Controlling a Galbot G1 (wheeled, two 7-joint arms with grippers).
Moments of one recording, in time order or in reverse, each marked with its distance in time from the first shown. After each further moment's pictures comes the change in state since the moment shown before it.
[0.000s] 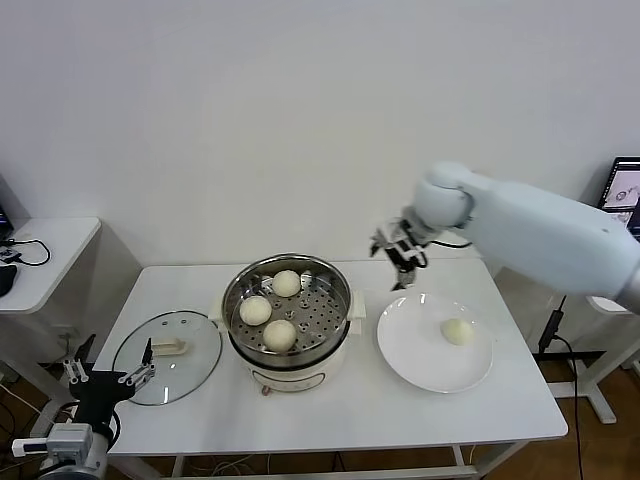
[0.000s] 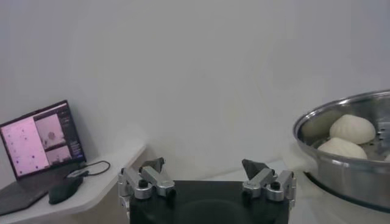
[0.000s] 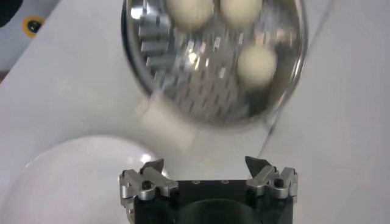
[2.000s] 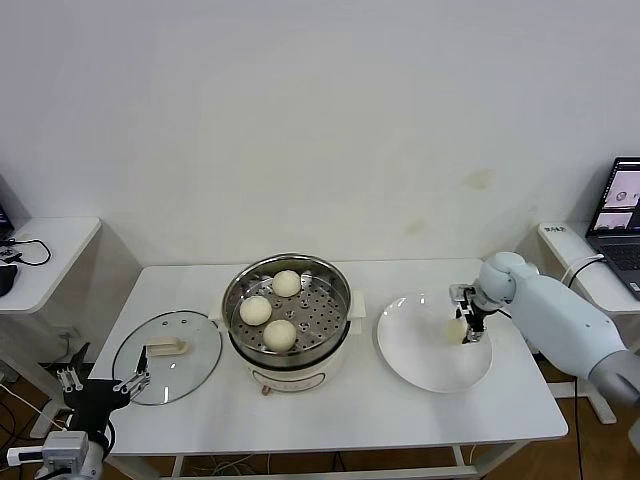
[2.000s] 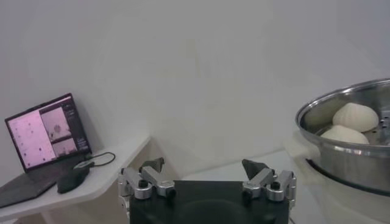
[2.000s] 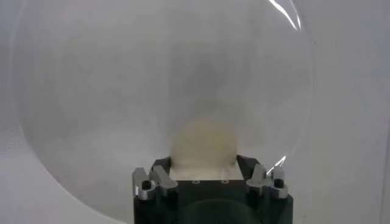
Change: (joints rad) left arm 0.036 -0.023 -0.022 -0.013 0.011 0.004 0.001; right arm -0.494 0.059 0.428 -0.429 -0.362 0.056 -0.003
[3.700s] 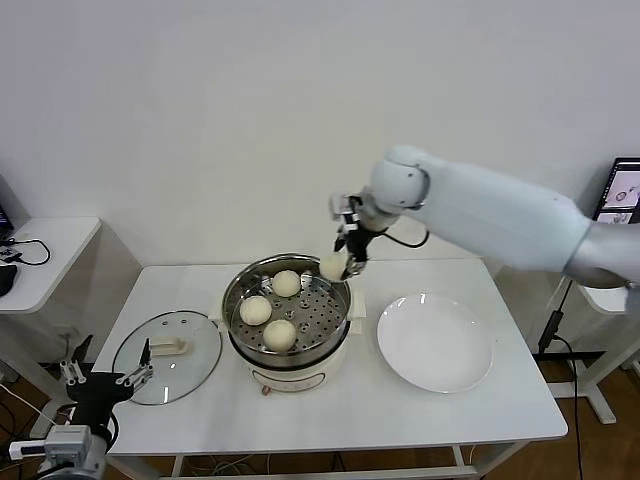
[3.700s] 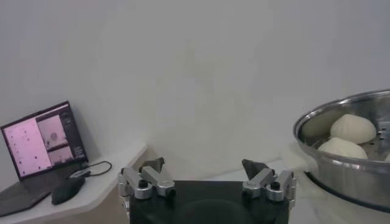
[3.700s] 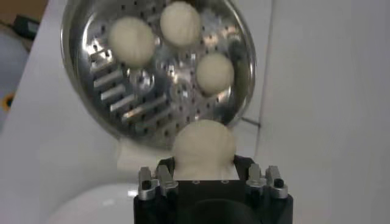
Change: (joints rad) left arm -0.023 0.000 0.010 -0.005 0.001 0.003 -0.002; right arm 0.591 0.275 -0.520 0.334 0.703 -0.353 0.112
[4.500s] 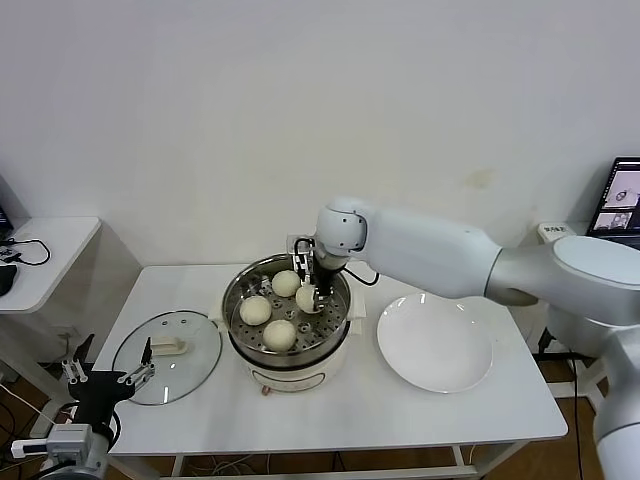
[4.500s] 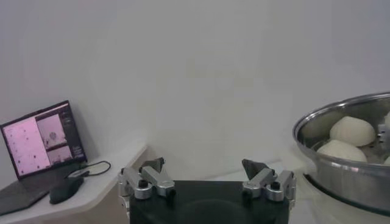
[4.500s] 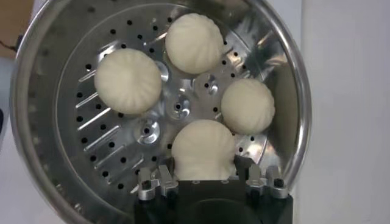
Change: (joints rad) left arm -0.014 0.001 0.009 0.005 -0.001 0.000 0.000; right arm -0.120 0.147 -0.018 -0.106 -0.017 -0.135 0.081
